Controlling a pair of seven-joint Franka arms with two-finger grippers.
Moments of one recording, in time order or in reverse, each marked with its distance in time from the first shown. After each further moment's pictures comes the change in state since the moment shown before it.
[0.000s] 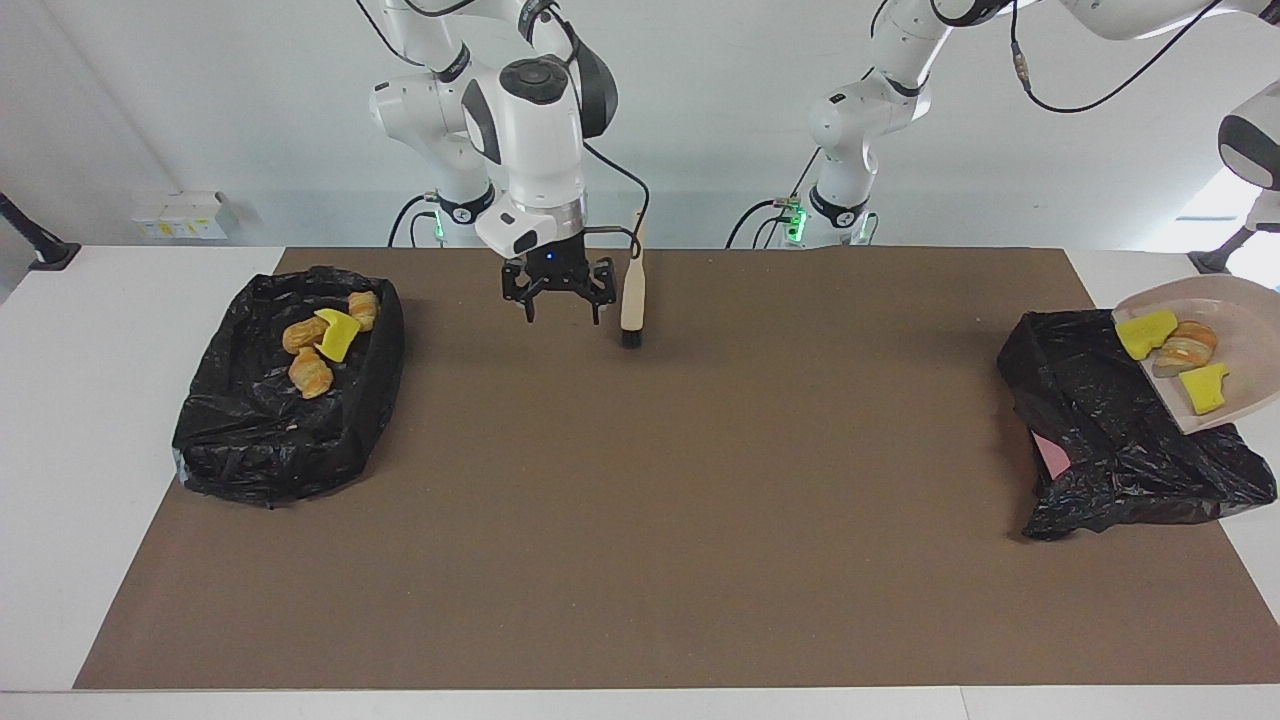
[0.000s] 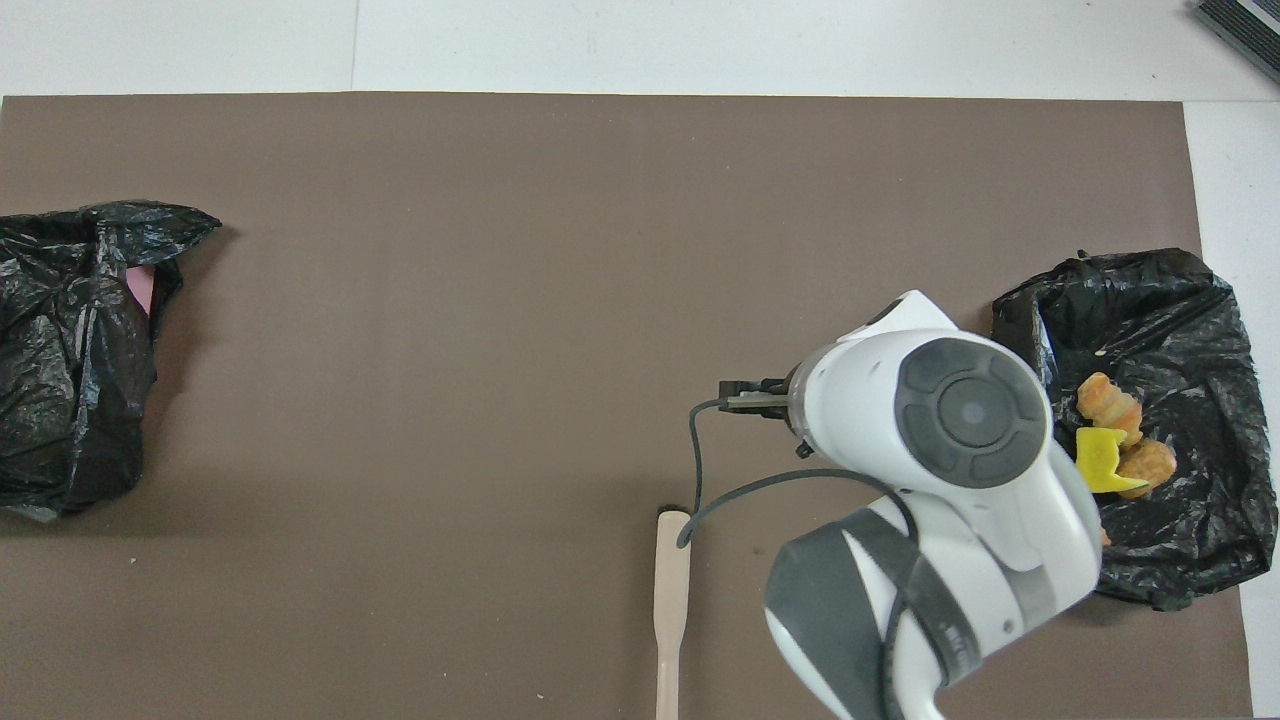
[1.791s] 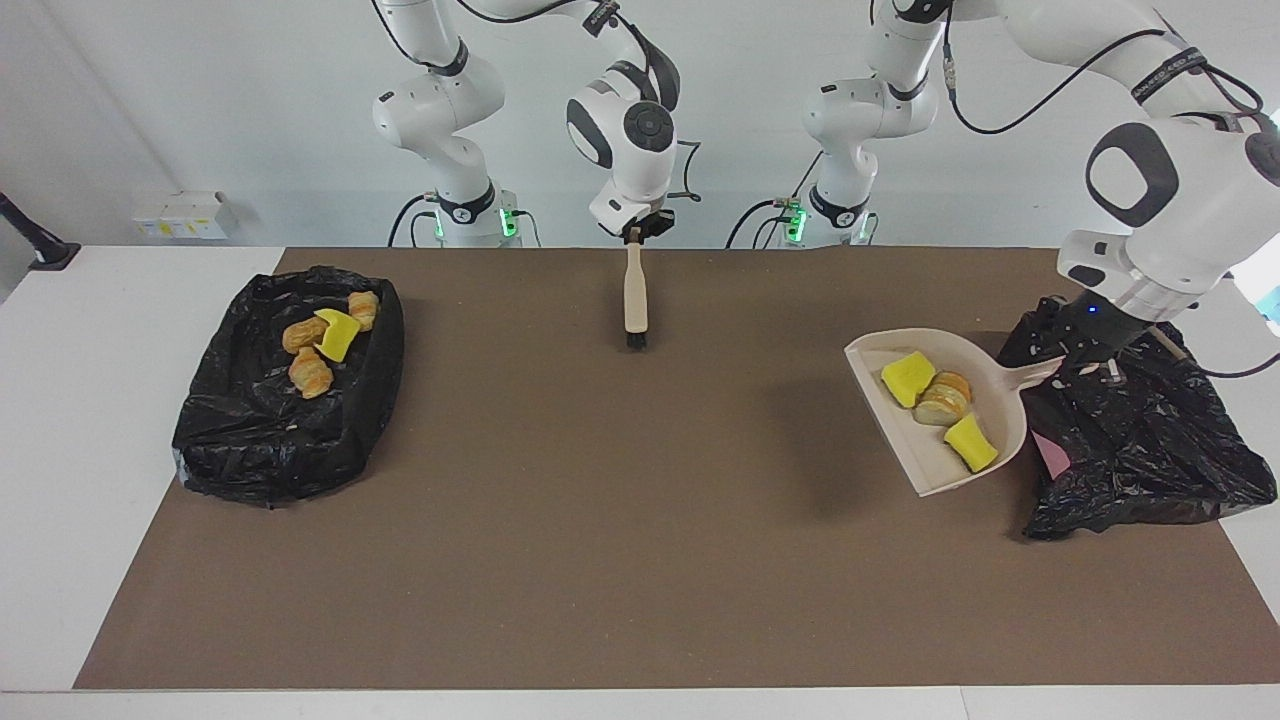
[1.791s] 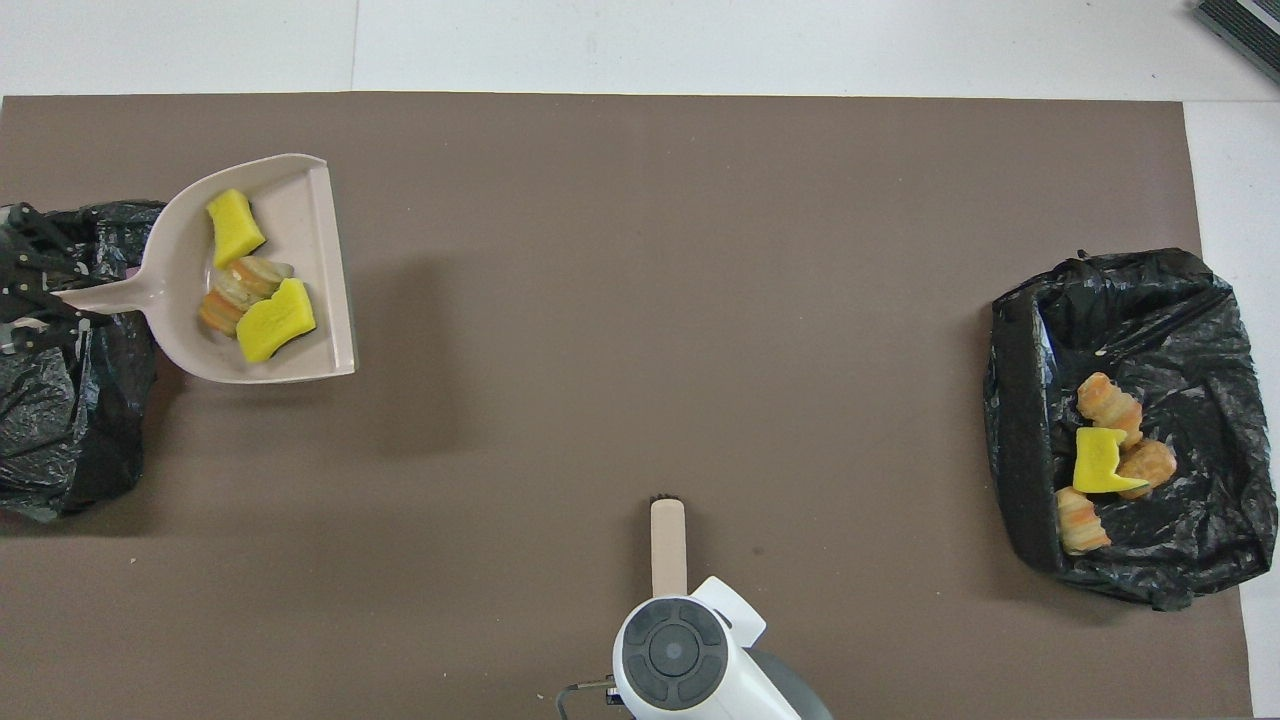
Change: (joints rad) left arm -0.256 0.004 -0.016 0.002 -0.876 -0.285 -0.073; right arm 0.427 -0.050 0.041 -0.384 0.342 -0.089 0.211
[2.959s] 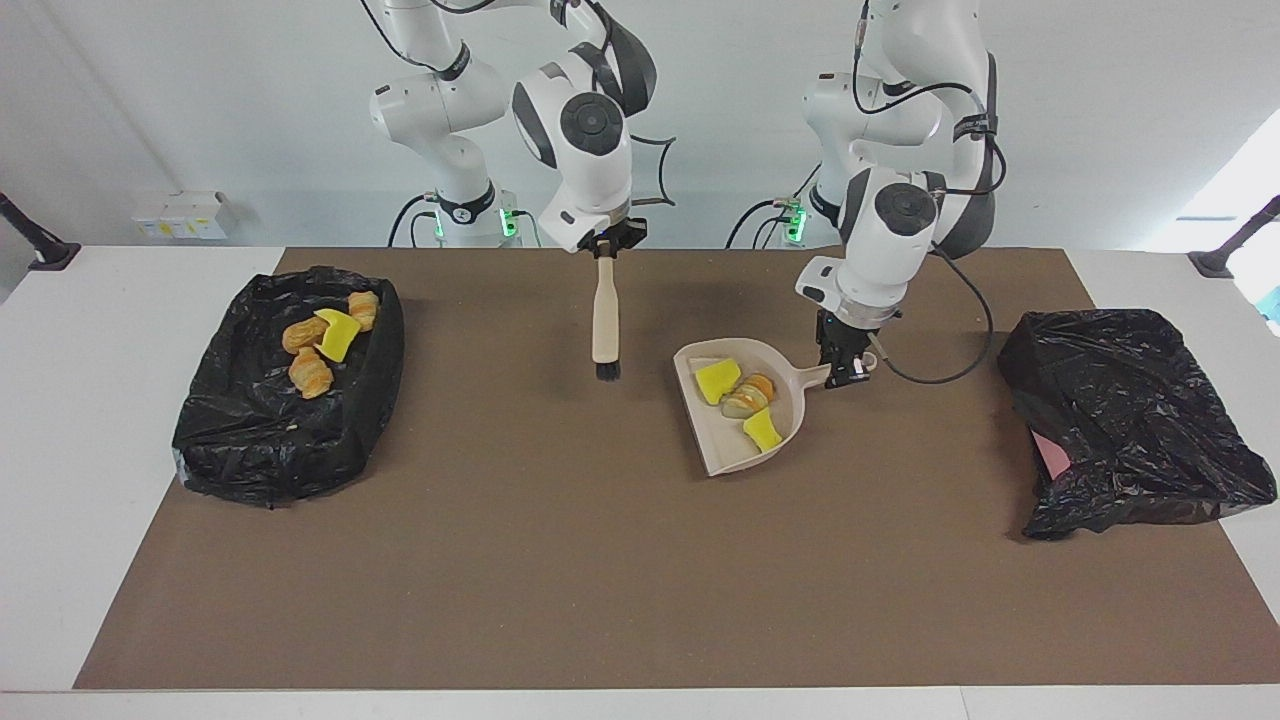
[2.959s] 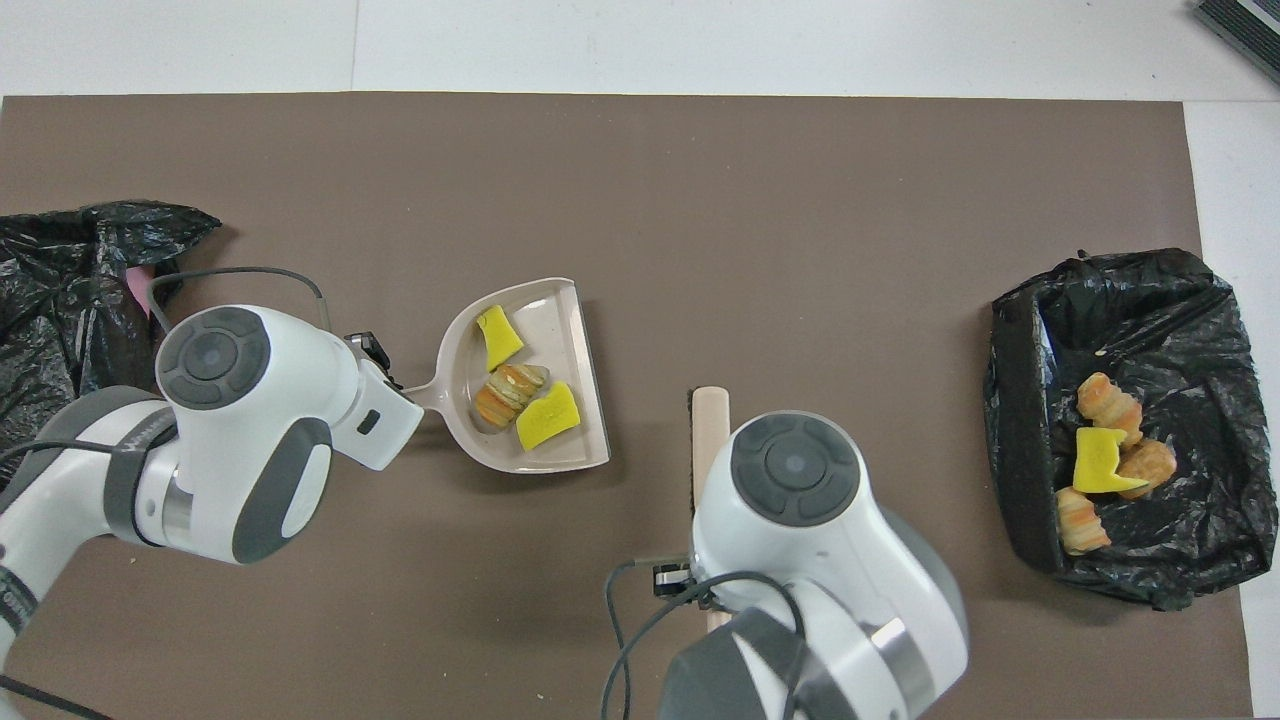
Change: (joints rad) left arm -0.470 -0.147 -0.004 -0.527 0.086 0.431 -0.510; right arm -0.192 0.011 -0.006 0.251 -0.045 -0.220 -0.109
